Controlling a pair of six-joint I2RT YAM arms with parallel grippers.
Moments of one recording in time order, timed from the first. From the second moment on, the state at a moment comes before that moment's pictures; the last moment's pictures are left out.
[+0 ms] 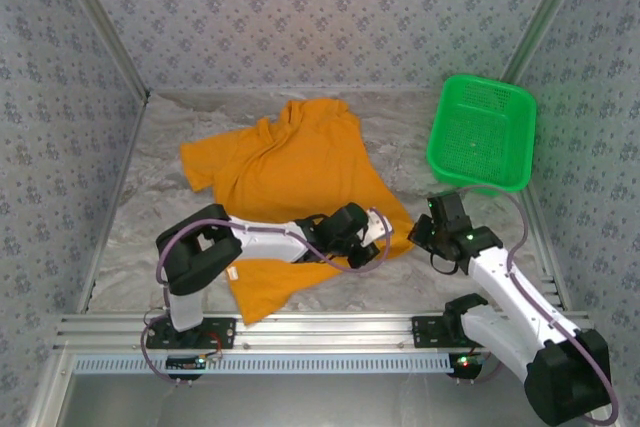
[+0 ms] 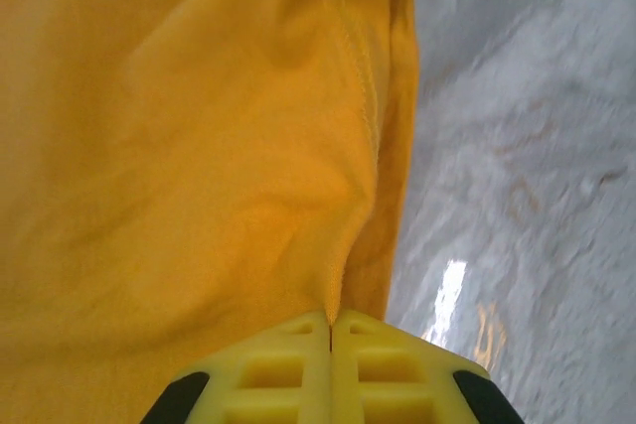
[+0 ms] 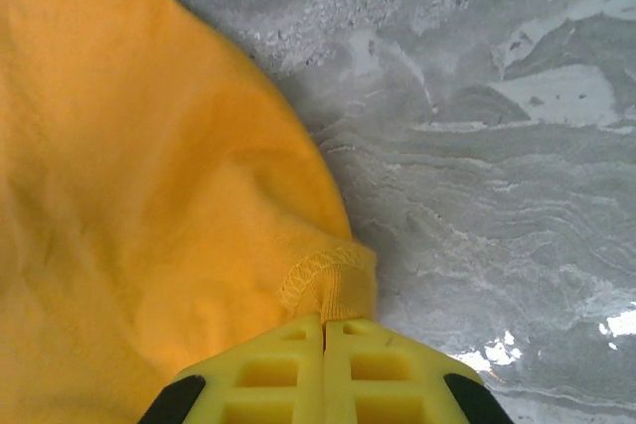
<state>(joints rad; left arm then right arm) -1.13 1.85 1.02 0.10 0.17 -0.10 0.31 0.87 0.52 -0.64 0.00 0.79</state>
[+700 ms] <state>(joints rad) -0.95 1.75 1.06 0.04 0.48 -0.43 0.27 0.79 0.52 -0.60 -0.29 0.54</state>
